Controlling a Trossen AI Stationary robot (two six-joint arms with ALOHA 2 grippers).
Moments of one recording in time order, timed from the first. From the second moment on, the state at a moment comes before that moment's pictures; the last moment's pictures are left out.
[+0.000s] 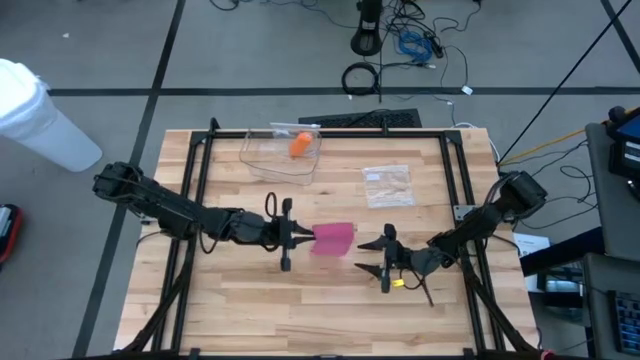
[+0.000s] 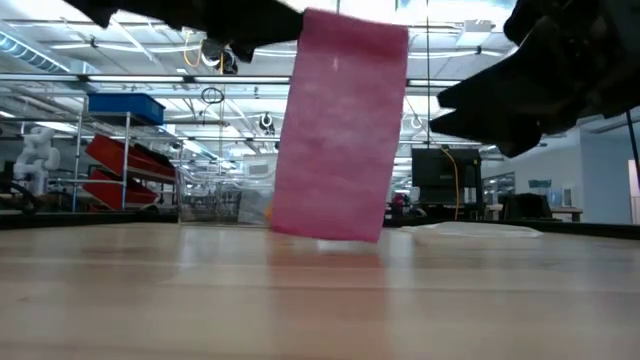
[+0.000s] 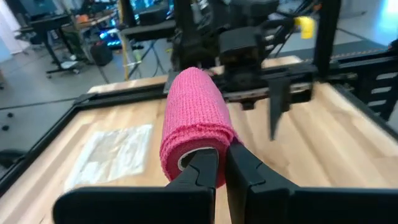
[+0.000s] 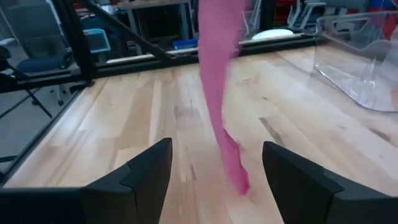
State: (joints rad) left arm -0.26 1.39 0.69 0.52 -0.27 0.11; right arm 0.56 1.62 0.38 1.02 0.68 0.31
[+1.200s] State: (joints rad) left arm -0.21 1.39 0.55 0.88 -0.07 0.03; right arm 0.46 1.85 0.64 0.98 0.62 0.18
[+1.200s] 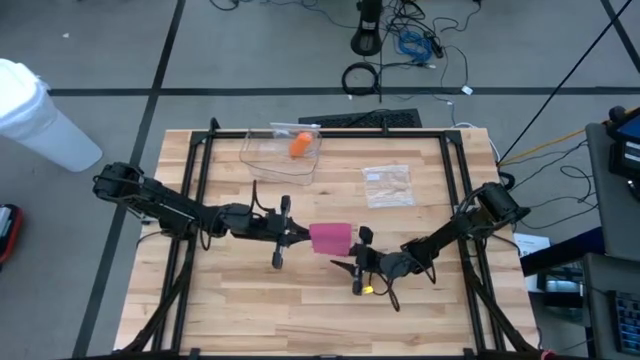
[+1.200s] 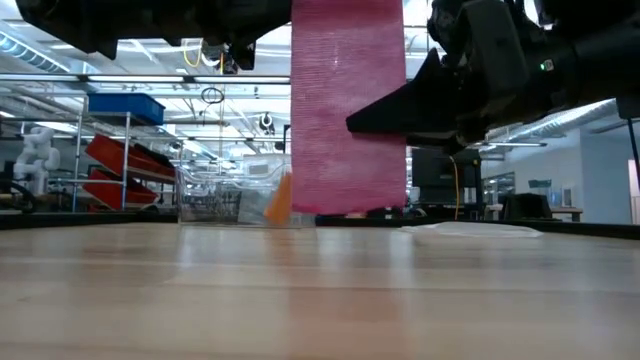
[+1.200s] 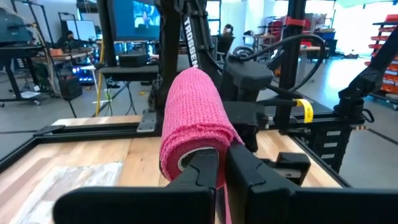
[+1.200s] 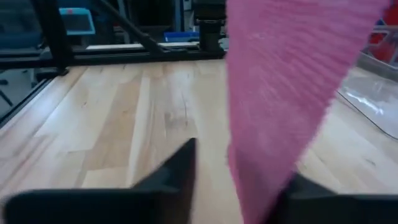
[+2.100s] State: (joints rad) left arm -0.31 1.39 0.61 0.88 0.08 0.04; right arm 0.40 1.85 0.64 0.81 0.90 0.05
